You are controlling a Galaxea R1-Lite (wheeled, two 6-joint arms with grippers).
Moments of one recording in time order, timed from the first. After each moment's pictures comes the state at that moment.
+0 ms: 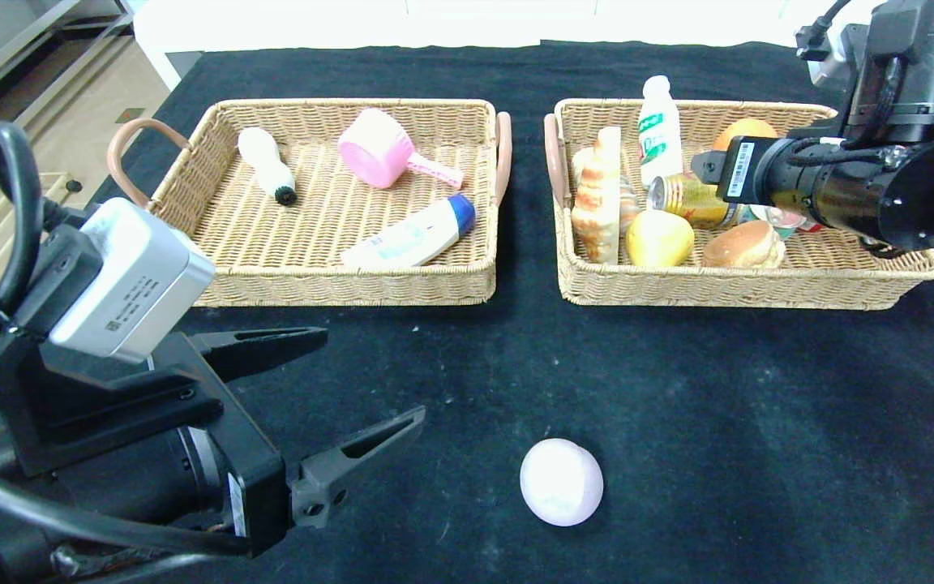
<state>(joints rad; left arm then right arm) -0.76 1.20 -0.71 -0.31 0.09 0.11 0.42 1.73 -1.48 -0.13 -0.46 0.13</state>
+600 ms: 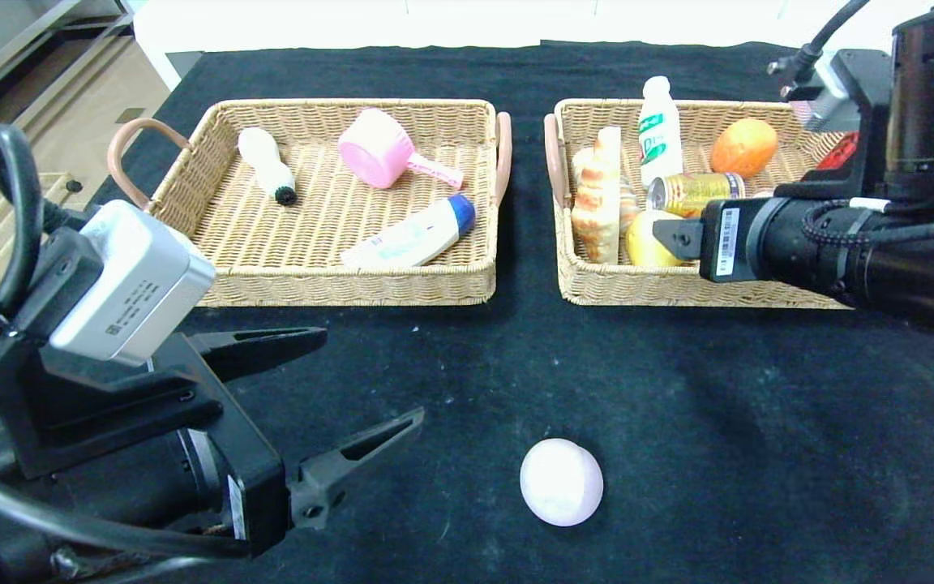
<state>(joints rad) -0.76 1.20 -0.71 -0.31 0.09 0.13 0.70 1.57 -1.30 0.01 -0.58 0.16</state>
